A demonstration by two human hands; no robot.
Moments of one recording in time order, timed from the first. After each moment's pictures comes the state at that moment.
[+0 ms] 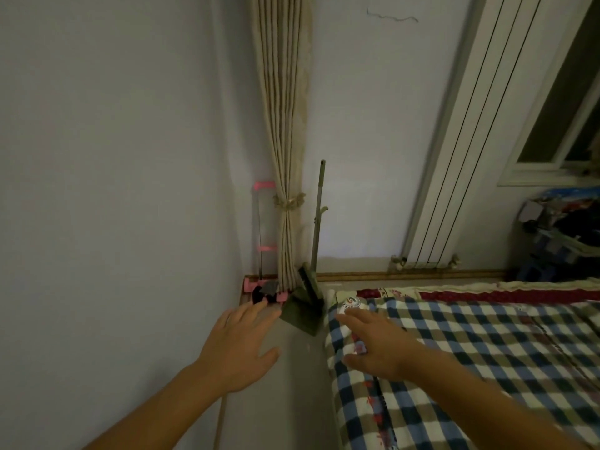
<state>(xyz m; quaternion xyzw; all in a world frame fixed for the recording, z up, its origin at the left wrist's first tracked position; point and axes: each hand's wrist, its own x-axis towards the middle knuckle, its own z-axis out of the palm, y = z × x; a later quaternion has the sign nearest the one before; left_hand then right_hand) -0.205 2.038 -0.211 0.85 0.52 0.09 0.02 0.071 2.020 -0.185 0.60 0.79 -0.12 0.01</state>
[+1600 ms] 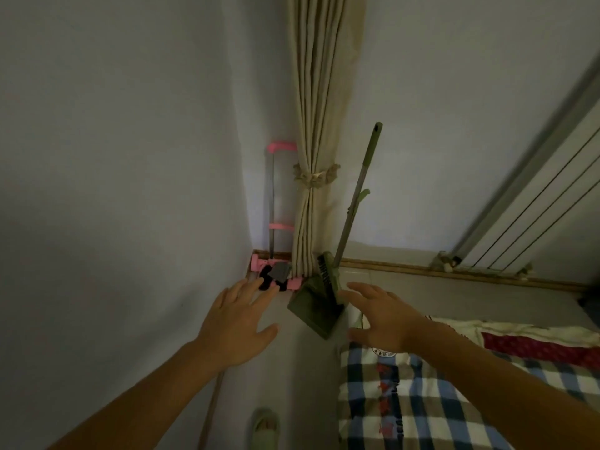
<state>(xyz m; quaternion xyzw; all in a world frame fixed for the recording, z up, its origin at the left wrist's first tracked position) -0.183 2.421 -0.287 0.78 0.61 0.03 0.13 0.100 2.456 -0.259 0.51 0.84 -0.17 0.11</state>
